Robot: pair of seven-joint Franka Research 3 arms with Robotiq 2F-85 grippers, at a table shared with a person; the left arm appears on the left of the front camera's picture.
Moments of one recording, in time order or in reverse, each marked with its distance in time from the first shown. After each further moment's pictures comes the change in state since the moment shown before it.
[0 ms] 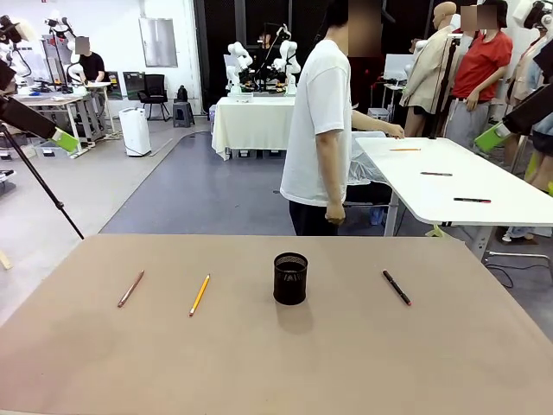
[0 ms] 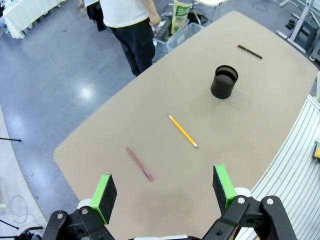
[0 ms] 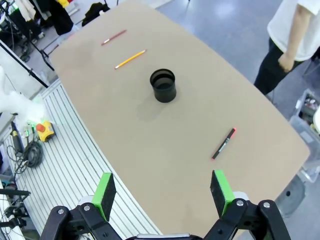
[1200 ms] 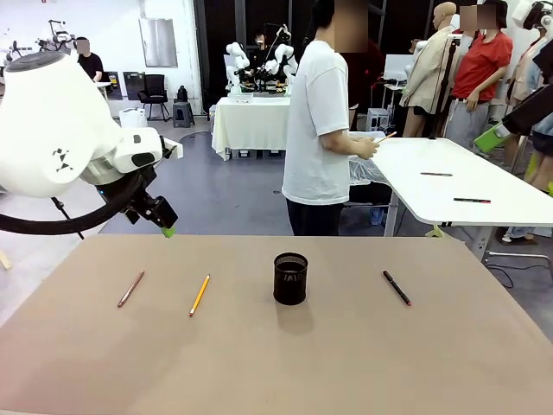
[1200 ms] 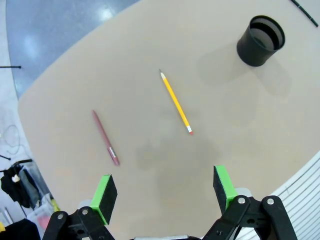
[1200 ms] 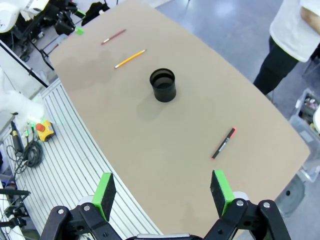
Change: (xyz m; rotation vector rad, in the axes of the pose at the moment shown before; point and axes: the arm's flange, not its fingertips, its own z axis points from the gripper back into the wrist) left arm 0.000 -0.086 -0.208 0.173 0.363 0.154; right arm 0.000 0.000 0.000 -0.001 0.003 -0.001
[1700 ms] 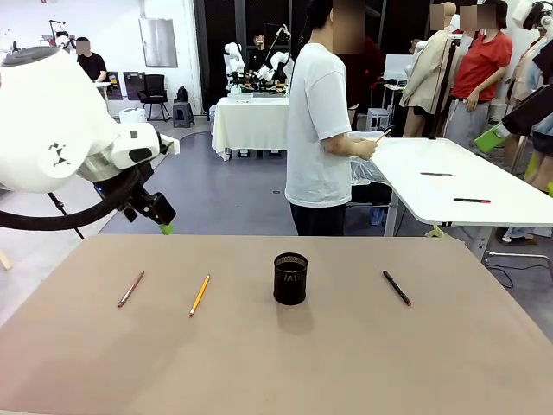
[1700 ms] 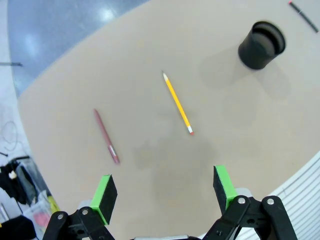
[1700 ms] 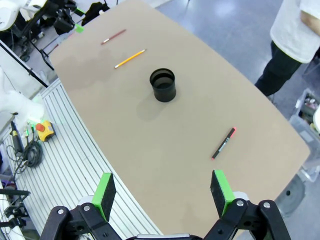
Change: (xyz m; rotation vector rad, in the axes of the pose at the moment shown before) left arm 0.002 0.003 -0.003 -0.008 0.021 0.032; right arm 0.000 0.000 0.000 0.000 0.000 0.000
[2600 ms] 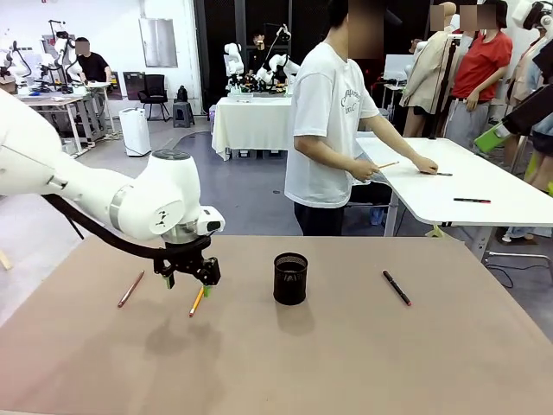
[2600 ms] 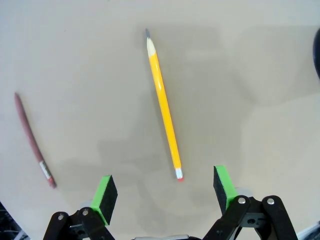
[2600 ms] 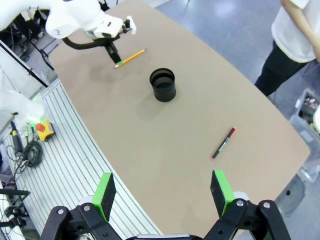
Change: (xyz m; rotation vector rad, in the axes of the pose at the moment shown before) left arm 0.034 -0.031 -0.216 0.046 0.360 0.206; right arm 0.000 0.000 0.000 0.000 0.001 0.000
